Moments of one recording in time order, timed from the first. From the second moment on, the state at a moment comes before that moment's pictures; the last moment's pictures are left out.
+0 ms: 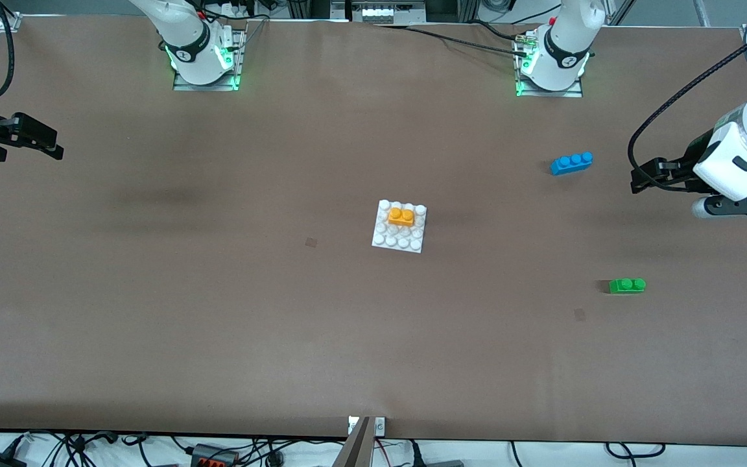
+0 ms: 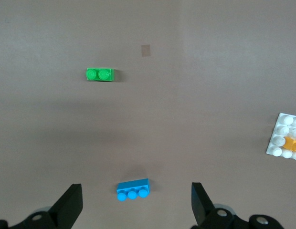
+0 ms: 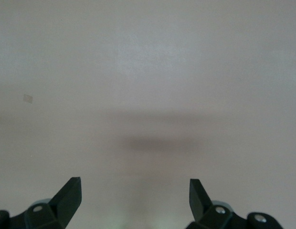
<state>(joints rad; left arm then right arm) -0.09 0.09 0.04 -1.61 0.00 1.61 -0.11 -0.02 0.00 -0.03 -1.61 0.00 1.56 -0.09</state>
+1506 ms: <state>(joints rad) -0.11 0.07 0.07 -1.60 -0.08 1.57 -0.06 -0.02 0.00 -0.03 -1.61 0.00 1.56 -0.09</state>
